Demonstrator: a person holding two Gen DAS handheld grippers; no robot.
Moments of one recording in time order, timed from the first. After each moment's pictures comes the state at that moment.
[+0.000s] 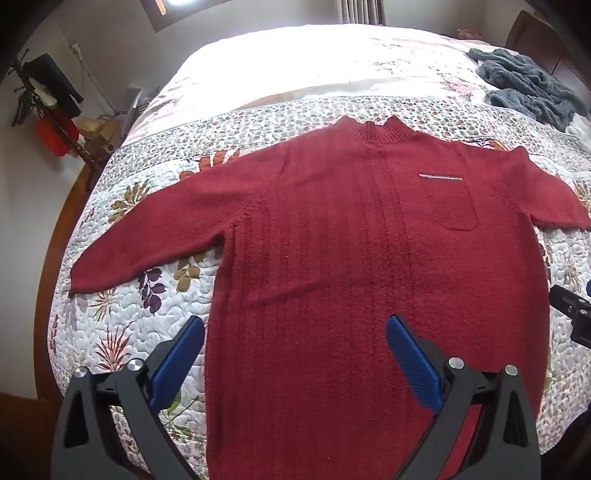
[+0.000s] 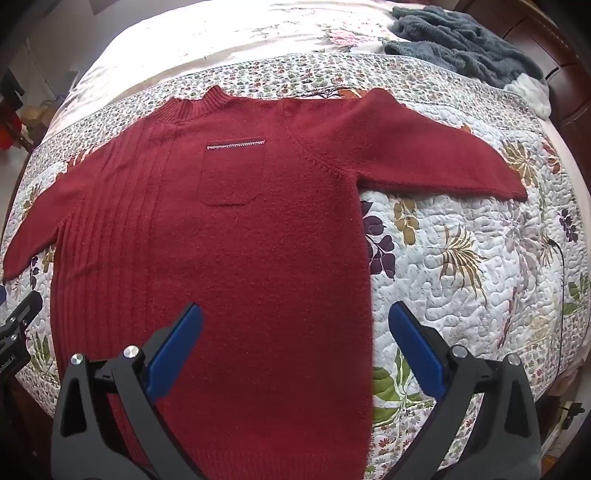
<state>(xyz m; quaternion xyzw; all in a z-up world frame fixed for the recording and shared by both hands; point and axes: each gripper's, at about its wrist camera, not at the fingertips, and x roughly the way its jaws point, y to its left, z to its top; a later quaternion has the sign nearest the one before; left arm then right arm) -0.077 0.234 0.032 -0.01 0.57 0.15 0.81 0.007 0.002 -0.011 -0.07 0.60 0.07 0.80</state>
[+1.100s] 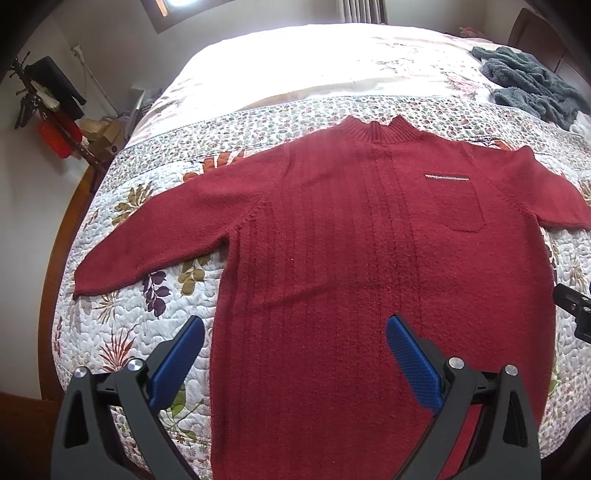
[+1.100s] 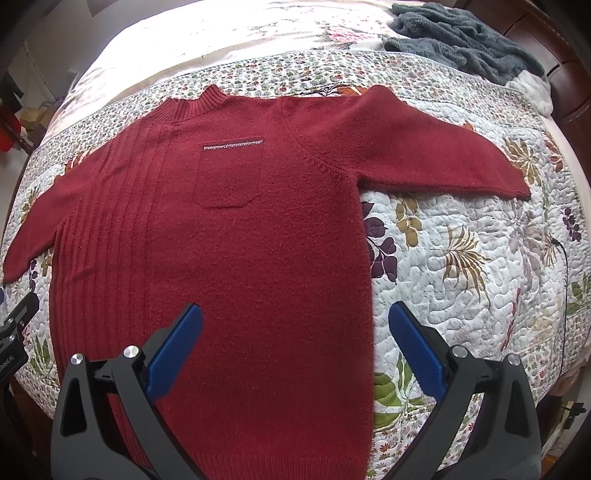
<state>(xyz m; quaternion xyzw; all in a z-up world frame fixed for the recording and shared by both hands) -0.075 0.239 0.031 -0.01 0.57 0.16 0.81 0.013 -0.002 -0.017 -0.07 0.60 0.07 0.79</state>
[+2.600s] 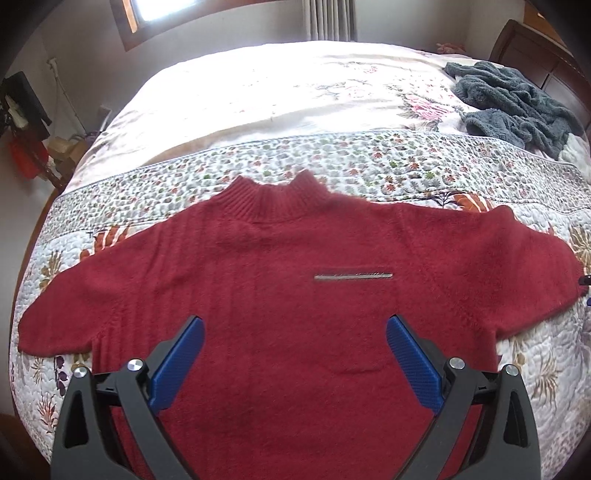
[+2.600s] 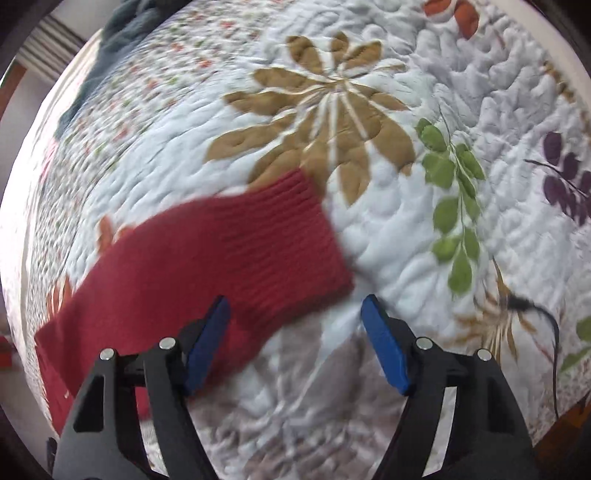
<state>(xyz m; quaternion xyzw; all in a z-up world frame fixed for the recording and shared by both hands) 0.100 0.127 -0.010 -0.04 0.55 0.11 0.83 0.269 -0.425 -0.120 0.19 0.65 -0.10 0.73</state>
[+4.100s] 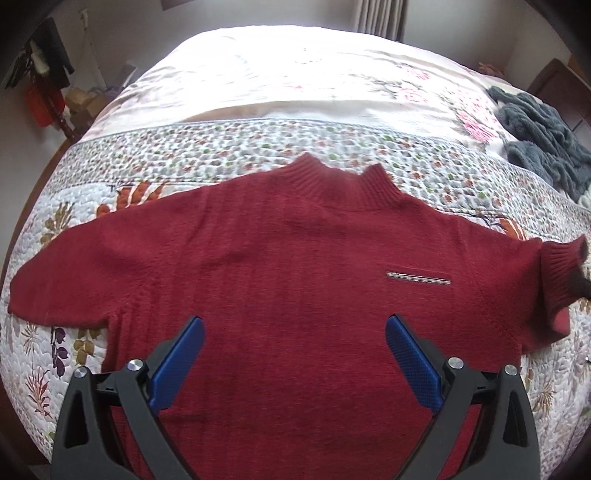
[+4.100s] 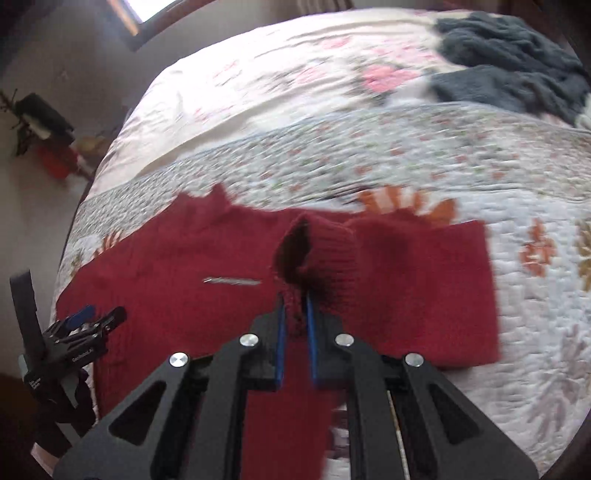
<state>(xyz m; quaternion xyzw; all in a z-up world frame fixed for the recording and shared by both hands) 0.076 0.226 -0.017 -0.11 0.55 0.15 0.81 0.200 -0.035 -0.005 0.02 0.57 0.23 0.79</state>
